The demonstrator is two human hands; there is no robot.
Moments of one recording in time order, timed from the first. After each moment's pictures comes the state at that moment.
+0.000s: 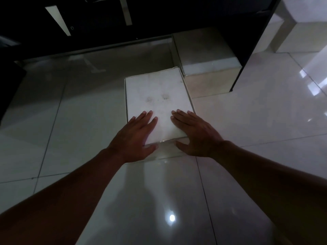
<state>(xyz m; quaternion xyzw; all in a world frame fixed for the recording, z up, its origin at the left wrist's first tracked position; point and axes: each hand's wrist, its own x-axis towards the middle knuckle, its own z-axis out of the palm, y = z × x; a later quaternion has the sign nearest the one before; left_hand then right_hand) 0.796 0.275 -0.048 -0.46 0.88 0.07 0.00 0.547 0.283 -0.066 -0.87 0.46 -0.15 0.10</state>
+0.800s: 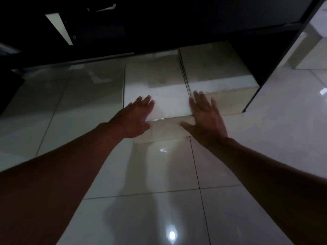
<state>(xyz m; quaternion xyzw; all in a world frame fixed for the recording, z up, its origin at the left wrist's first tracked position) 0.781 0.126 -0.049 -0.53 0.84 0.15 0.02 0.534 0.157 -0.092 -0.78 0.60 -0.19 0.03</state>
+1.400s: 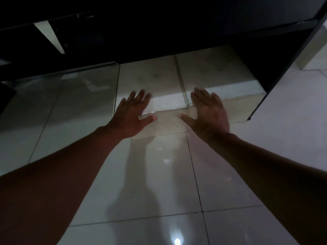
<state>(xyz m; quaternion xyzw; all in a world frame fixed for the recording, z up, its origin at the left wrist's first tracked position) 0.766 0.063 -0.076 -0.56 0.82 0.07 -0.03 0.517 0.097 -0.105 -0.74 0.63 -0.23 -0.01</state>
